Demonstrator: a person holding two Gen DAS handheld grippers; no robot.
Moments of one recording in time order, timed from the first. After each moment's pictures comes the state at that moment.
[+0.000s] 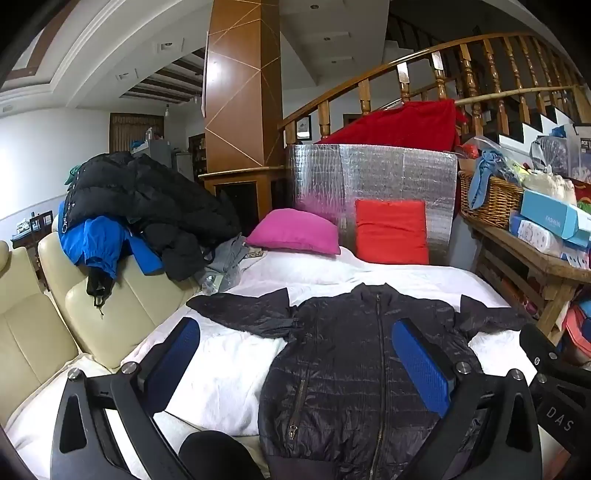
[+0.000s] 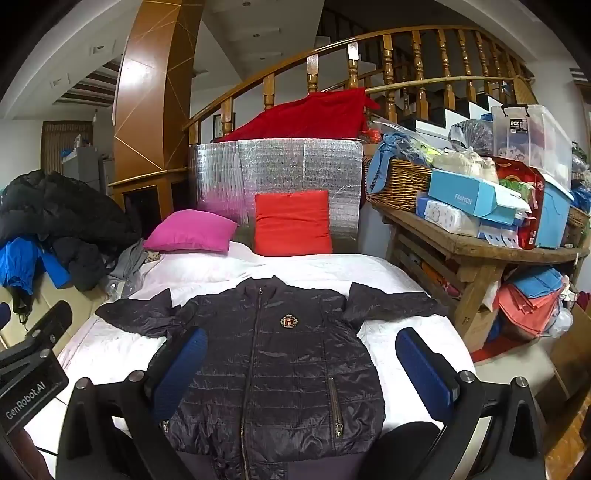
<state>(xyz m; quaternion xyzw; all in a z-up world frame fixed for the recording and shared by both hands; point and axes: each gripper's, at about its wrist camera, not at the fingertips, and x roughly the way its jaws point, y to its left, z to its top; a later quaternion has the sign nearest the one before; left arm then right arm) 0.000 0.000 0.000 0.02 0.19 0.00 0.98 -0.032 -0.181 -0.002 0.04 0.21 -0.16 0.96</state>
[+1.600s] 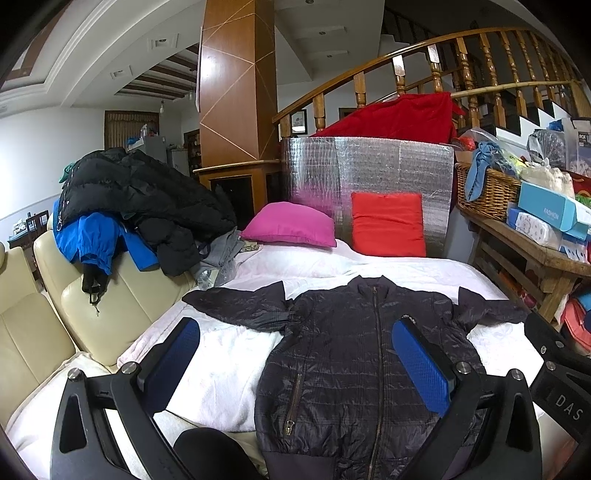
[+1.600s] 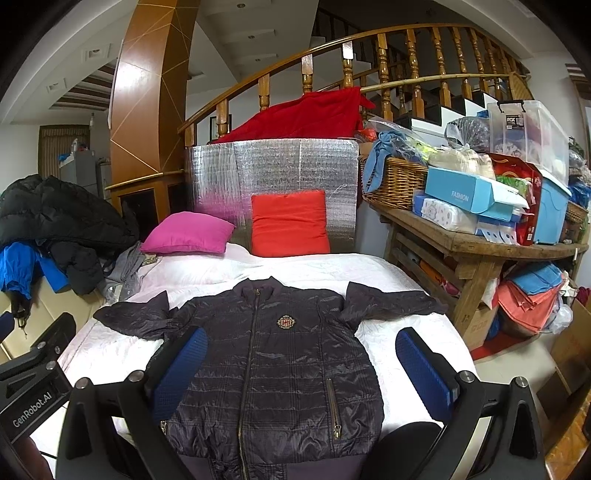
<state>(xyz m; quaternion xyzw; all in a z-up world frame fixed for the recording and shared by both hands) 0.004 -0.002 -0.007 0.02 0.20 -0.01 0.98 -0.032 -0.187 -0.009 0.04 0.20 -0.16 0.96</state>
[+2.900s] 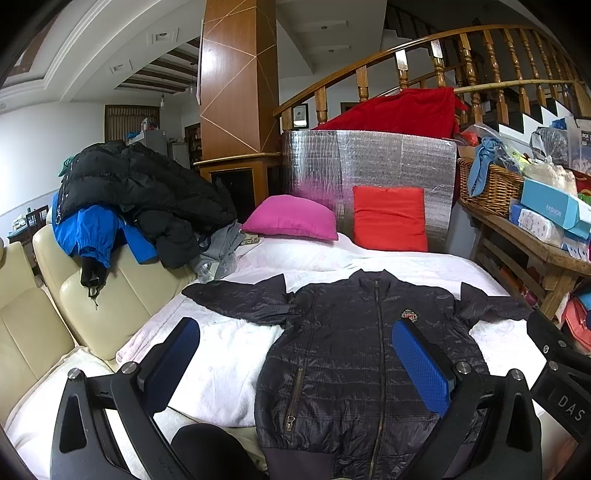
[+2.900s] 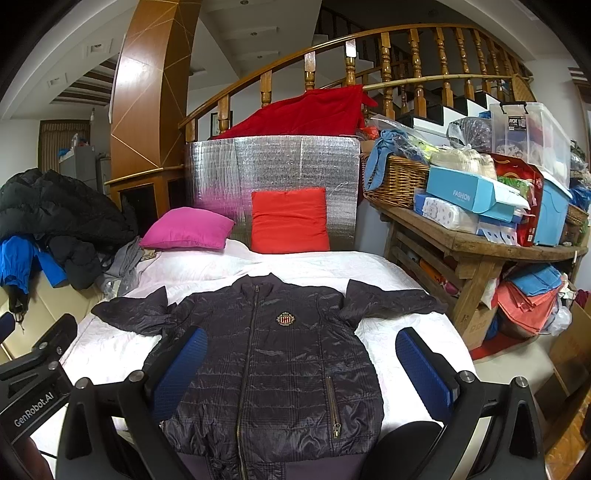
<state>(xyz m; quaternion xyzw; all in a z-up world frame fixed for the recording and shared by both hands) 0.010 -0.001 -0.015 0.02 0.21 -0.01 0.98 -0.028 -0.183 -0.013 0.04 0.21 -0.16 0.96</state>
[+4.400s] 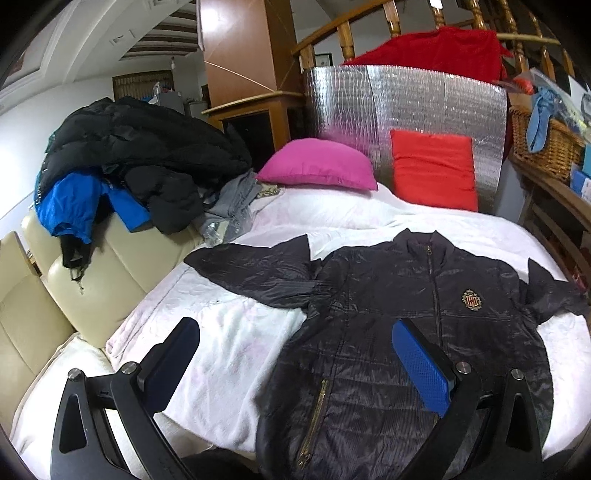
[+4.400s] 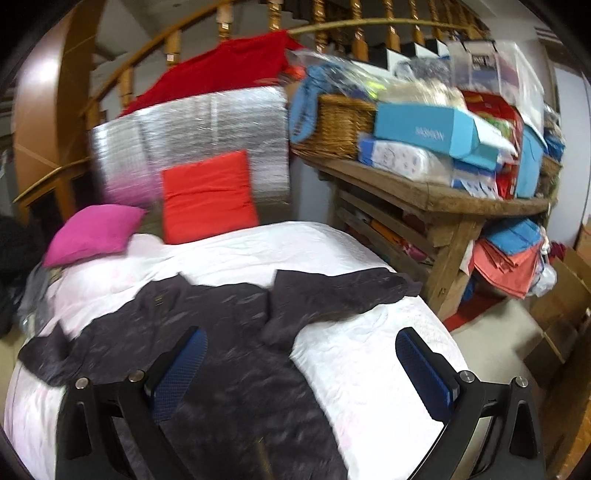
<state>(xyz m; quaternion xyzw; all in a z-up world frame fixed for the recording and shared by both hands) 0.180 -0.018 -0.092 0.04 0.31 0.06 0.95 0.145 -0.369 -0.083 0.11 0.27 -0.28 0.91</state>
